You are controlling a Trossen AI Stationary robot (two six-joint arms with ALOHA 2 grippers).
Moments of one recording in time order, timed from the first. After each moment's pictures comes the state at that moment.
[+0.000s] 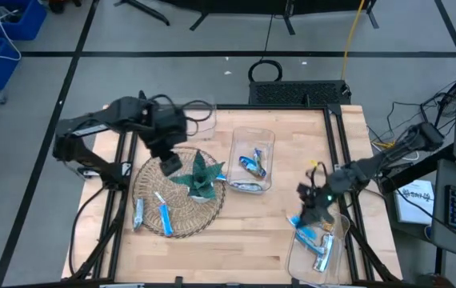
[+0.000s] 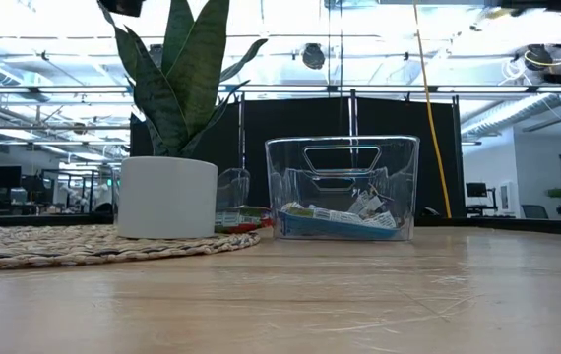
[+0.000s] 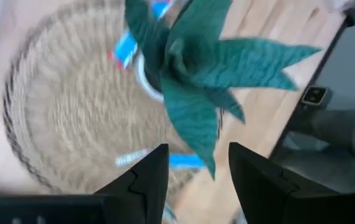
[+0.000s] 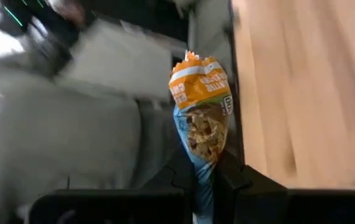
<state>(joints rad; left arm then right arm) 0.12 1.47 1.77 -1.57 0.27 -0.47 0.47 0.82 0.42 0.10 -0.32 1.14</state>
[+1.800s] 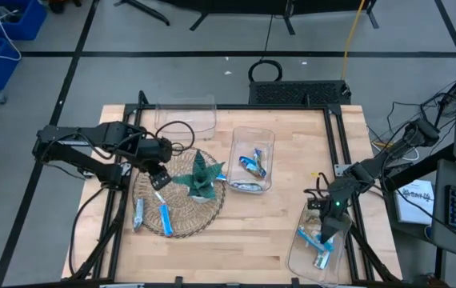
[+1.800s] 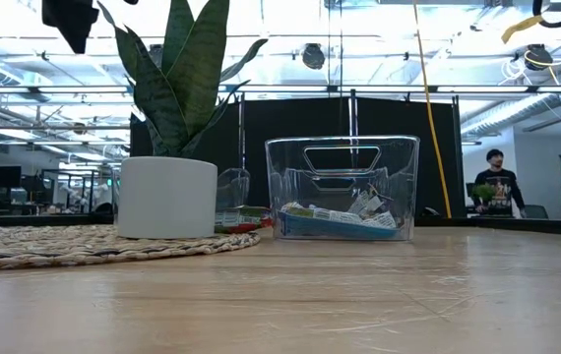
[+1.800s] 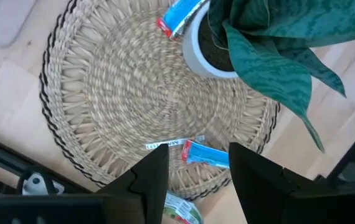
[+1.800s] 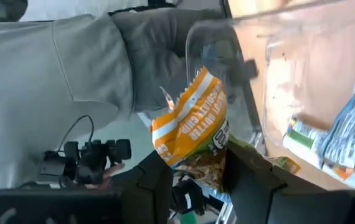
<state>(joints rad) -0.07 1.24 1.38 -1.45 0.03 -0.73 0.57 0.76 0.42 -0.14 -0.58 1.39</state>
